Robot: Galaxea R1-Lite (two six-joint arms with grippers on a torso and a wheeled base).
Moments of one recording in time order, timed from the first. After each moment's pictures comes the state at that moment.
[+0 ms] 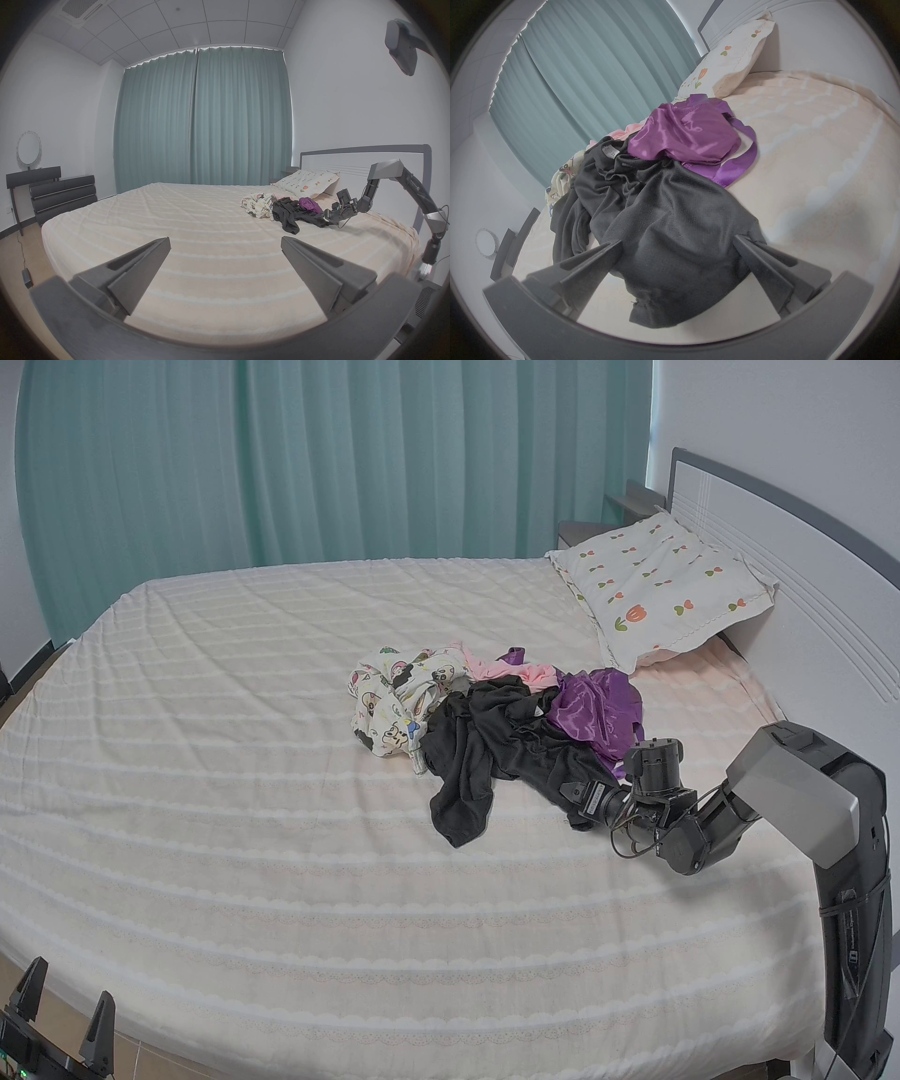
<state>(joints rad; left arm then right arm) 0.00 0.02 -0.02 0.00 0.00 -0.02 0.31 2.47 -1.25 -0.75 -0.08 0.57</state>
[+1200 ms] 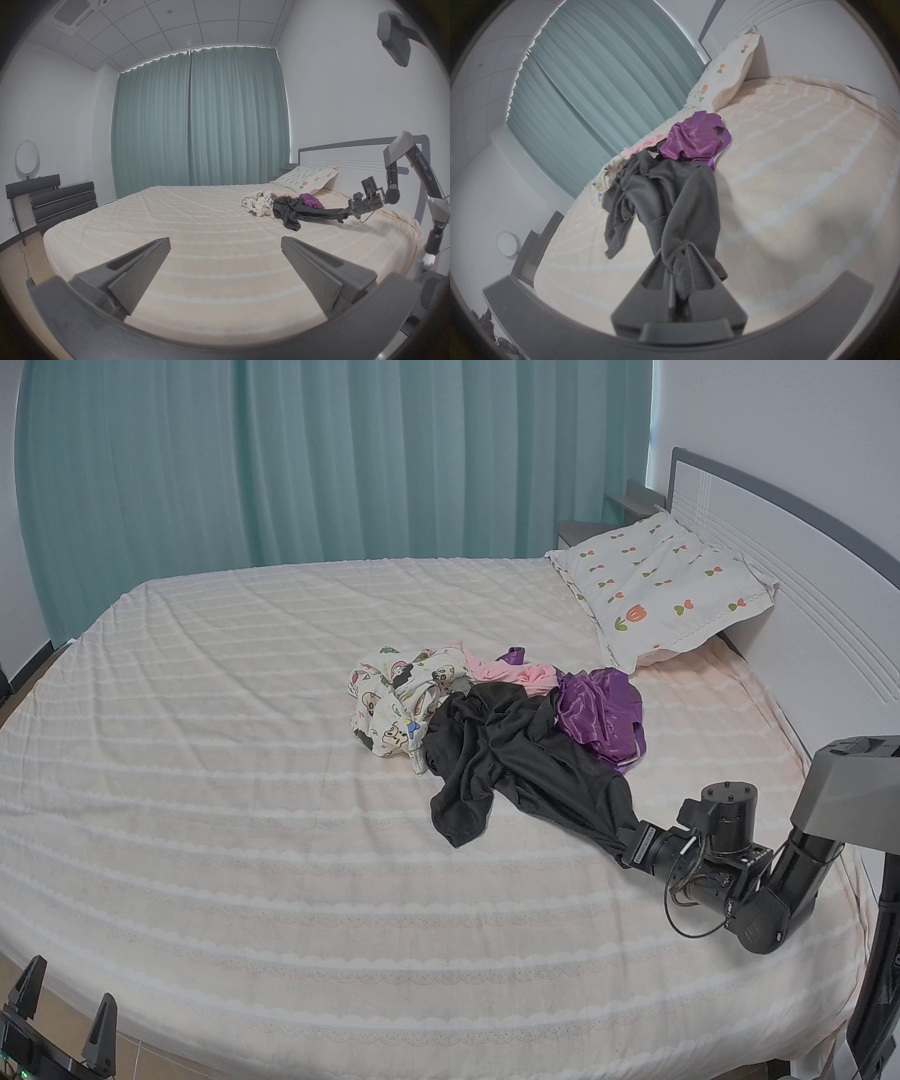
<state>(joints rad) 0.00 0.02 -0.02 0.00 0.00 0.03 0.34 2.18 -0.56 -1.24 -0.02 0.62</state>
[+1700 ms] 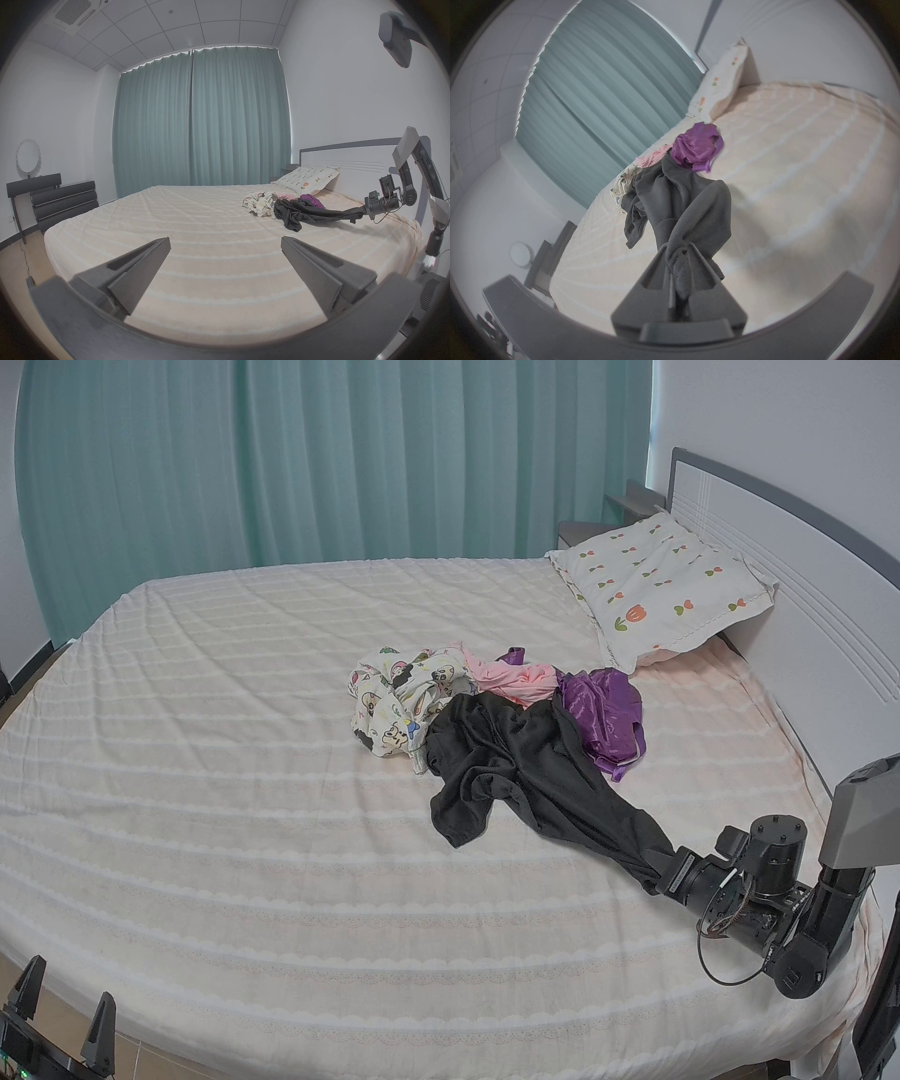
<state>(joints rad) 0.00 0.02 -0.02 0.00 0.01 0.02 0.35 2.10 -0.23 -1.55 -0.01 0.70</state>
